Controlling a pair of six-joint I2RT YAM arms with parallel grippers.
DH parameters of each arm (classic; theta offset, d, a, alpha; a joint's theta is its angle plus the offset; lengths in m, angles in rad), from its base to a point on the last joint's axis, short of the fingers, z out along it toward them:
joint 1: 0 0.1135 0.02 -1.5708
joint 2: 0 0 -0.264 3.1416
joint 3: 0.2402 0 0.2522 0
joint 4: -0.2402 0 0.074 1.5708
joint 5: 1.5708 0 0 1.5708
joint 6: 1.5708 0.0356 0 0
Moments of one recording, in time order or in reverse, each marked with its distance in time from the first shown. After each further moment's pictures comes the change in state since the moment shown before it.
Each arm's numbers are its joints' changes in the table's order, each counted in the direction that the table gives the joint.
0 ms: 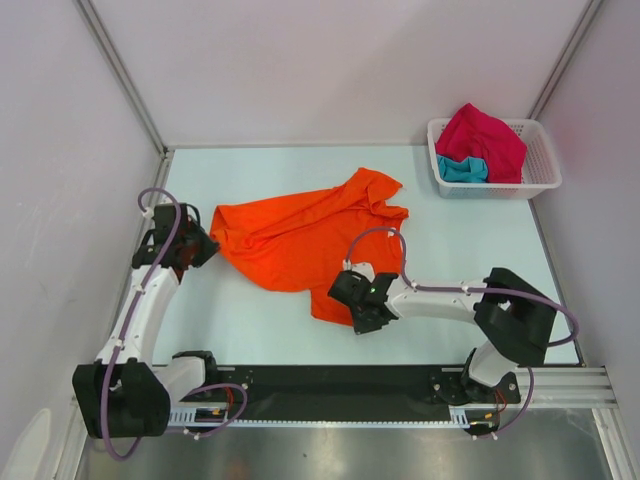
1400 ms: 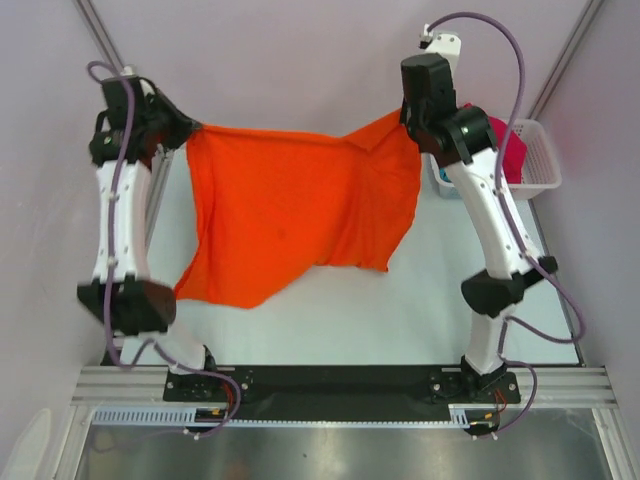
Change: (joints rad) left arm 0.068 0.446 1.068 -0.209 0.193 0.017; right arm -0.507 0.199 1.520 -0.378 0.486 -0.524
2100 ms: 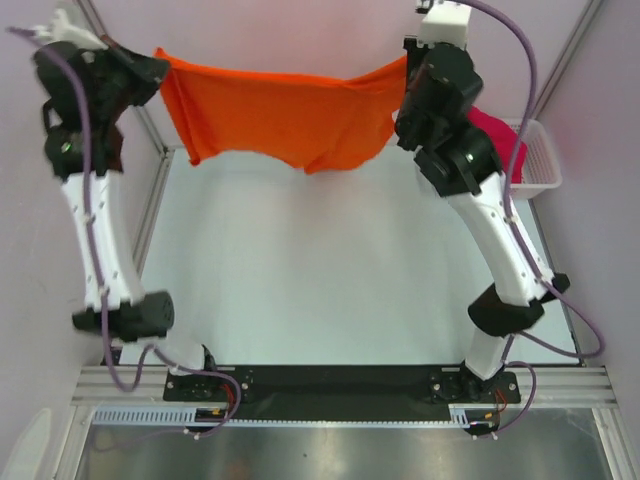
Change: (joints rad) left arm 0.042 0.235 0.433 0.091 0.119 -0.007; right arm 0.059 0.032 0.069 0.528 0.276 -0.539
